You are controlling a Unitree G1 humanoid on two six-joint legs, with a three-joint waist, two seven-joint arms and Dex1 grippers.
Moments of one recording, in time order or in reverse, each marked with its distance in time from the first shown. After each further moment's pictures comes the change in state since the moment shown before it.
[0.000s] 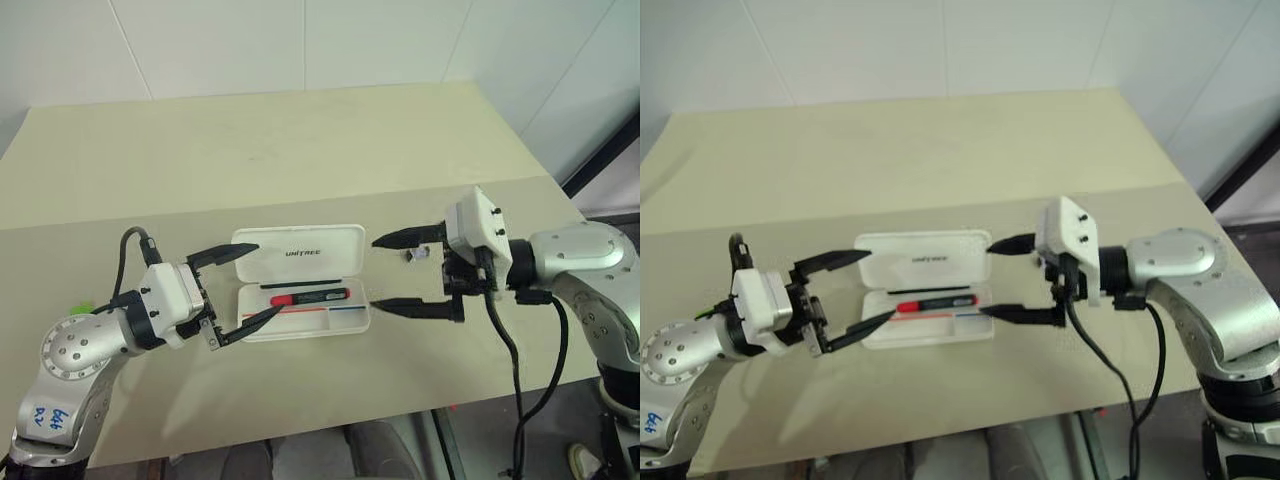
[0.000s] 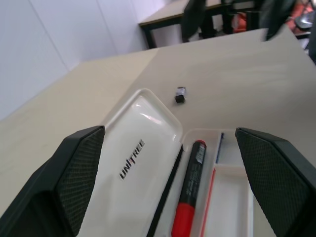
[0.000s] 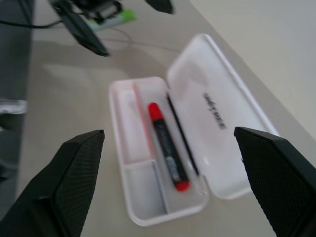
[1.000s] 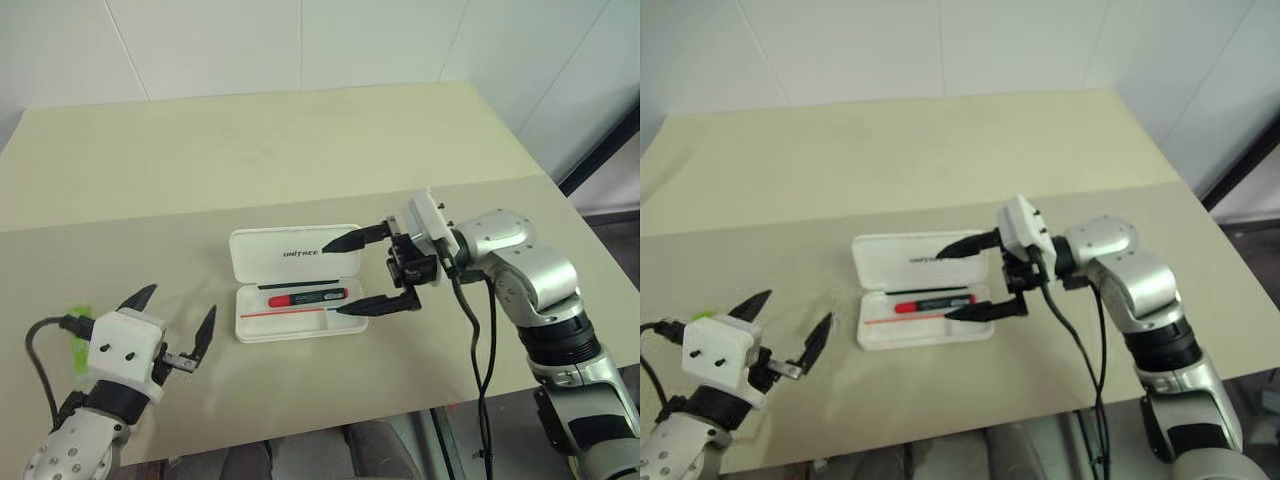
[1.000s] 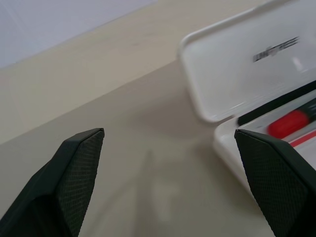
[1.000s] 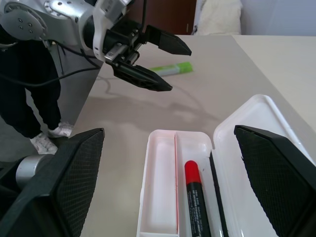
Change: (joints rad) left arm 0.507 -0.324 0.117 -0.384 0.309 0.298 0.612; right arm -0.176 0.194 0.233 0.405 -0.103 -0.310 0.212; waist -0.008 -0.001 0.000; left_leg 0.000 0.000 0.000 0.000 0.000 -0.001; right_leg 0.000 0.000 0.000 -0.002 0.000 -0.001
